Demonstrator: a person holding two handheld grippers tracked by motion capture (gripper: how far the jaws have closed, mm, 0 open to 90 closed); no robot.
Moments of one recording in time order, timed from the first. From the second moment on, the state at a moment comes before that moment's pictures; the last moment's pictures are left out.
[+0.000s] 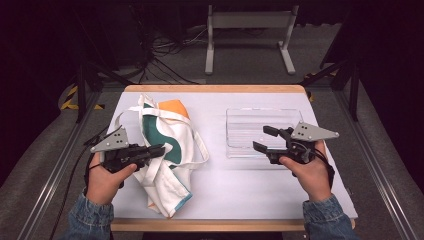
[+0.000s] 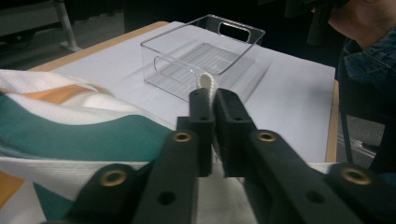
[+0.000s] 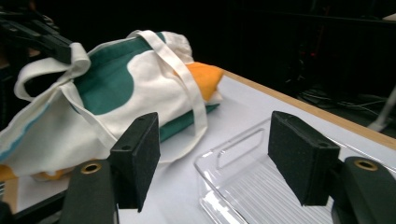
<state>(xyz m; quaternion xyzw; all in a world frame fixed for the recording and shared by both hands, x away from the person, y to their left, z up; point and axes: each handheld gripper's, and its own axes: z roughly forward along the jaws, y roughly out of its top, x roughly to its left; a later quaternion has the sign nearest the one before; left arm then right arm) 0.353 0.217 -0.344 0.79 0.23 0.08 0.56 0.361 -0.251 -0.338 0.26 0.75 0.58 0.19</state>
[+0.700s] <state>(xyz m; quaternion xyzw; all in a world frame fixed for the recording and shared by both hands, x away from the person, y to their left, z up) 0.346 0.222 -0.336 0.77 0.22 0.09 0.59 0.373 -0.136 -0.345 0.15 0.81 0.56 0.11</state>
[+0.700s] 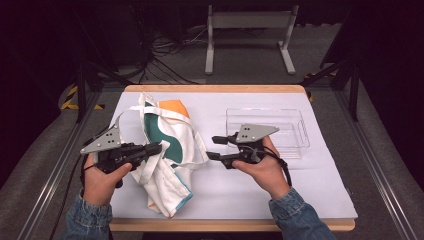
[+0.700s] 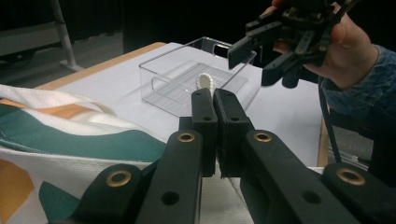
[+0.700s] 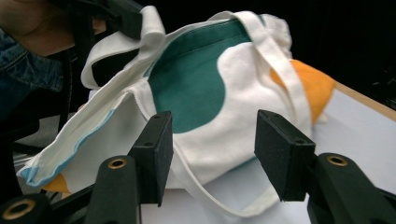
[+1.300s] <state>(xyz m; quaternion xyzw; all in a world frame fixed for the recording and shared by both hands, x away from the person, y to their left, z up) 0.348 0.224 -0.337 0.77 0.22 0.08 0.60 0.373 -0.070 -0.367 0.09 0.85 0.52 0.06</state>
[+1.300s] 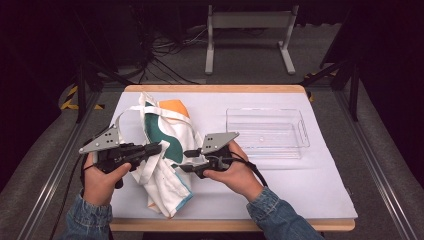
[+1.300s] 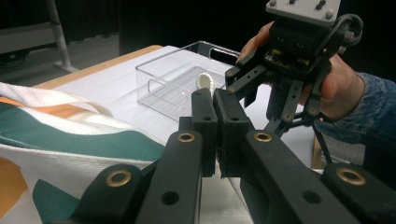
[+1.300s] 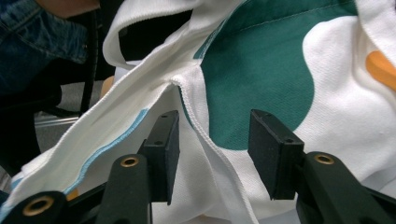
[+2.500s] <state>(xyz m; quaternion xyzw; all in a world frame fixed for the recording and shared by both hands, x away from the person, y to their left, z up) 0.338 0.250 -0.306 0.73 0.21 0.15 0.63 0.350 -0.090 -0.308 0.08 0.81 0.55 0.16</state>
